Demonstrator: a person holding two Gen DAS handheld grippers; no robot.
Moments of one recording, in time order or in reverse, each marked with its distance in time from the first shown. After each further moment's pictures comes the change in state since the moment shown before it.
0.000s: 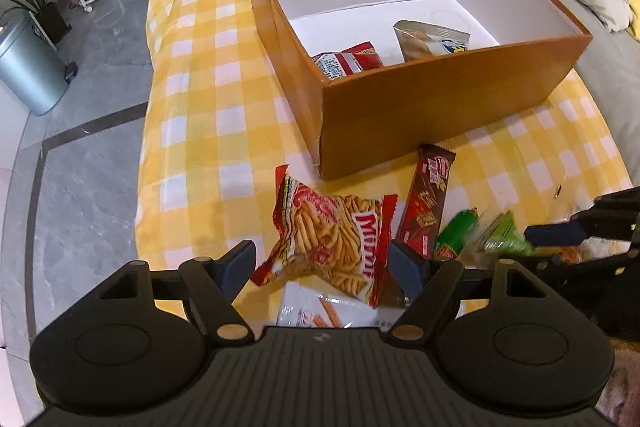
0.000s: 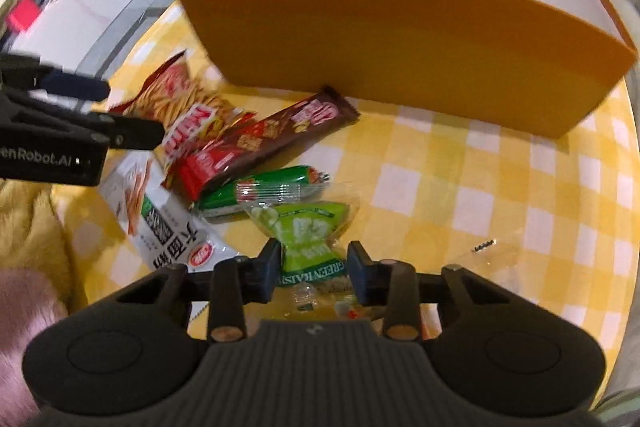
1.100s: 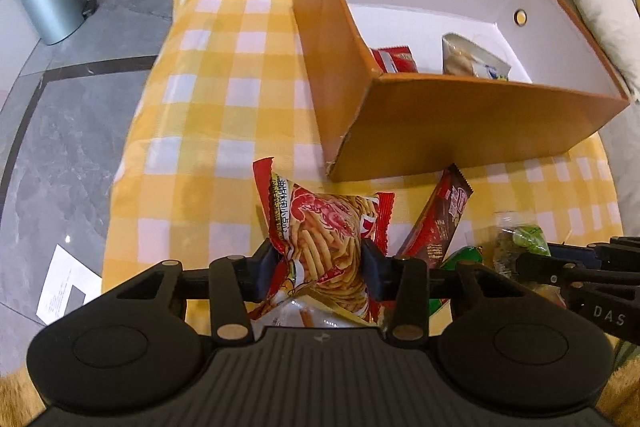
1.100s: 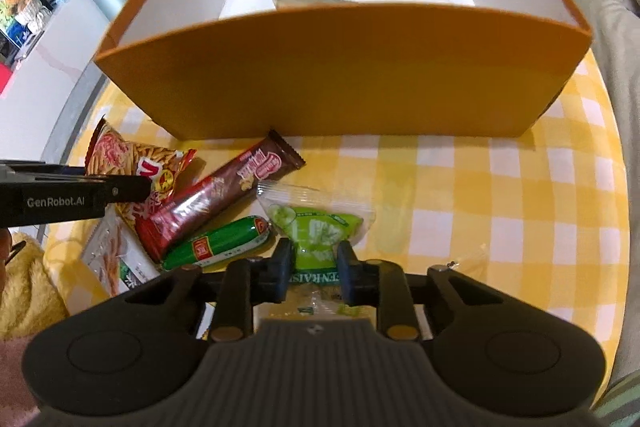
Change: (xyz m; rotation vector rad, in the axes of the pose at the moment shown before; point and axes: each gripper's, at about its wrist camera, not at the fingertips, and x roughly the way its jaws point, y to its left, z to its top) left arm 0.017 0.016 -0.002 -0.242 0.010 -0.039; right arm -0.004 -0.025 0.016 0.124 -0.047 -0.010
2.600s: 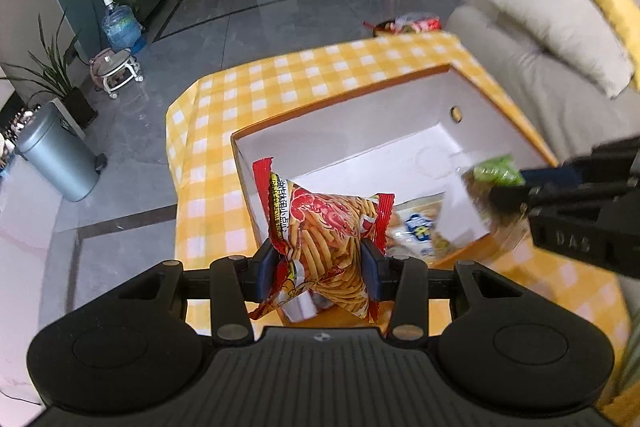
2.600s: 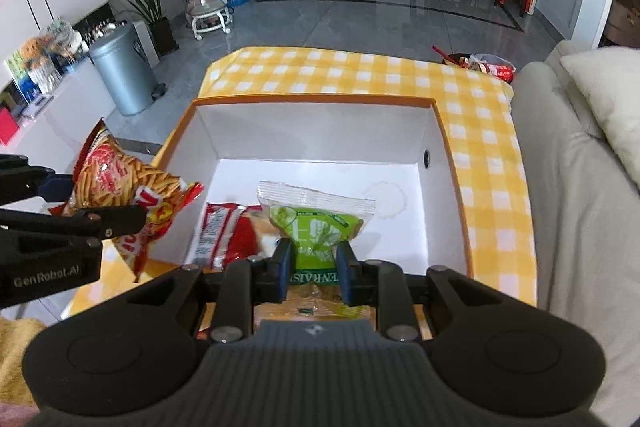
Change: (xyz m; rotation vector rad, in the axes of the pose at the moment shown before) left arm -0.075 -0.098 0.084 0.311 -0.222 0.145; right arm -0.098 -0.019 0.094 -0.091 -0.267 -0.068
